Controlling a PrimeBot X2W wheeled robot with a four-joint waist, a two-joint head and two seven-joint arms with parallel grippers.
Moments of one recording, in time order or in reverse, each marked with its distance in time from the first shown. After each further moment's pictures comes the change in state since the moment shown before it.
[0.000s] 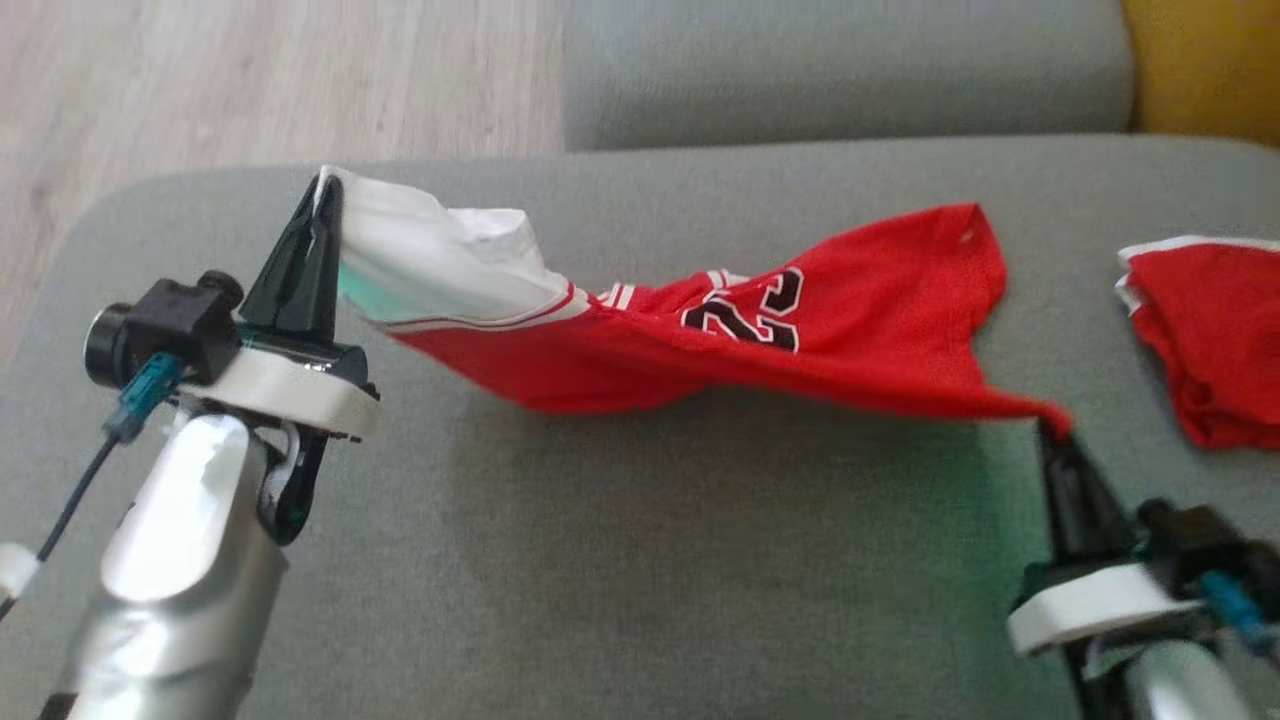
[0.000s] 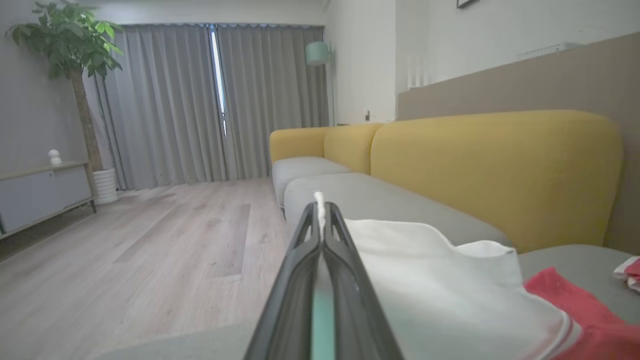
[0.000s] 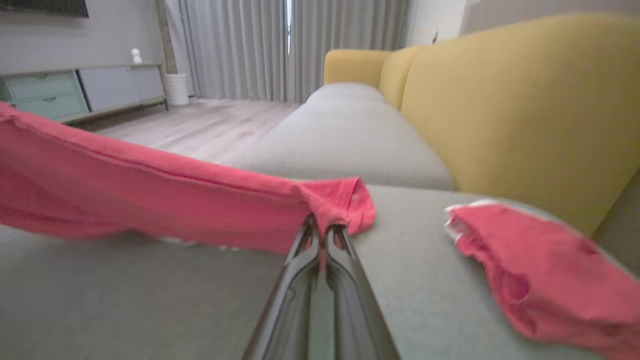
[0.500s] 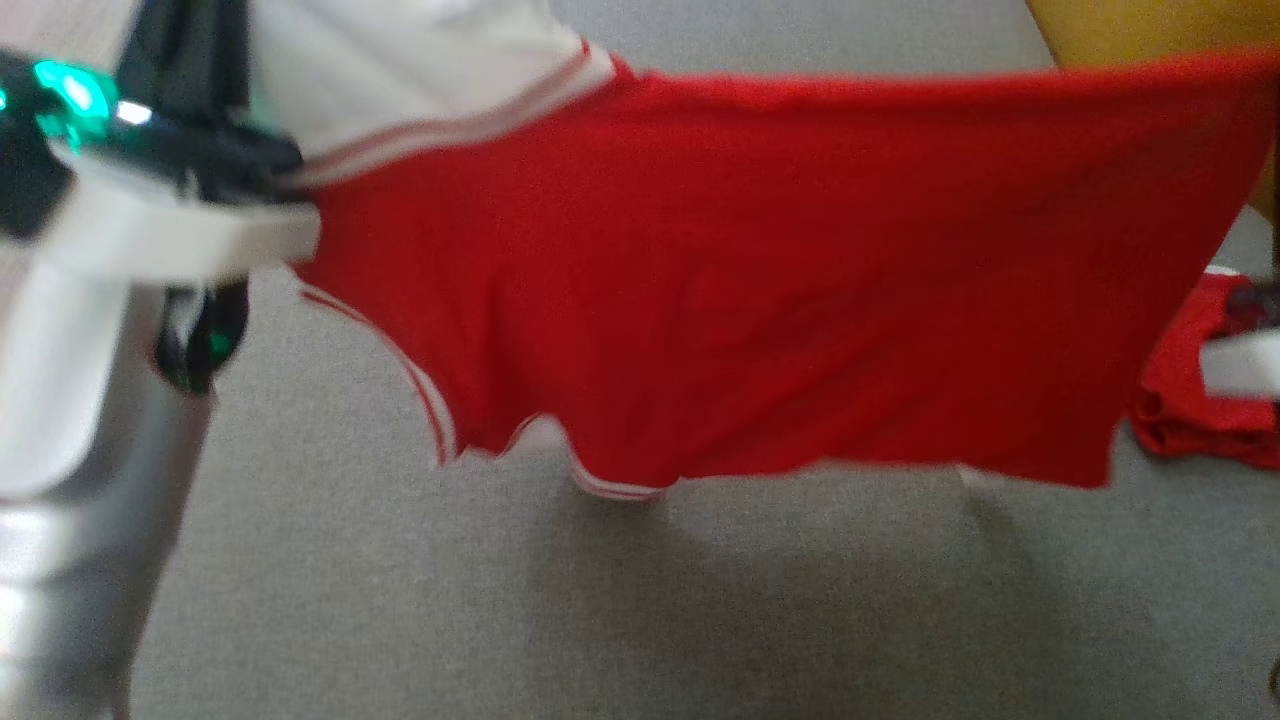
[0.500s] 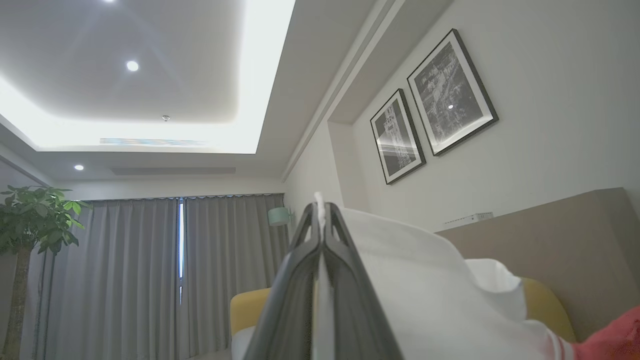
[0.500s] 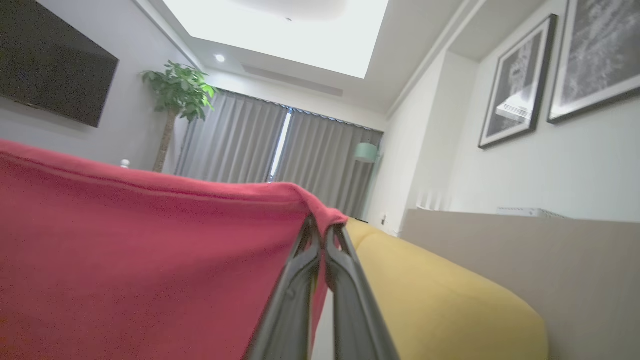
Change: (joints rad) left arm -0.176 0.103 -0.015 -0.365 -0.132 0.000 -0.008; right arm -0.259 -0.237 -0.058 -0.437 0.087 0.000 0.243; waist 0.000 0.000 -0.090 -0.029
